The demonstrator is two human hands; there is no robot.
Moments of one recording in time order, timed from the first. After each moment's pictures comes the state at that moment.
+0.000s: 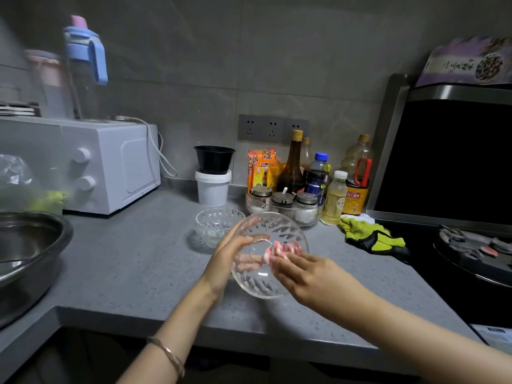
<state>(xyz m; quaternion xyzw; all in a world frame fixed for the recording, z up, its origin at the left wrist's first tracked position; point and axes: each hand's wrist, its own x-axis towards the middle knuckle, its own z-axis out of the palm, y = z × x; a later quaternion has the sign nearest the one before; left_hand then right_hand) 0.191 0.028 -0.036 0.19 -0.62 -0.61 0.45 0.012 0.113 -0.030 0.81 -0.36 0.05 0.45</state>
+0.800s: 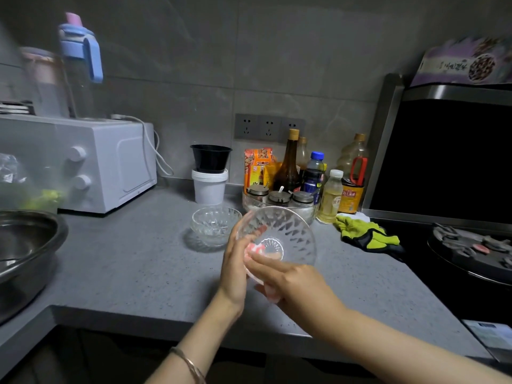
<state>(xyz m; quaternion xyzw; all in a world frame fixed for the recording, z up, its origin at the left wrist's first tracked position) 0.164 0.052 -0.048 0.19 -0.52 -0.62 0.56 0.049 0.112 -0.043 0.82 -0.47 0.24 0.24</state>
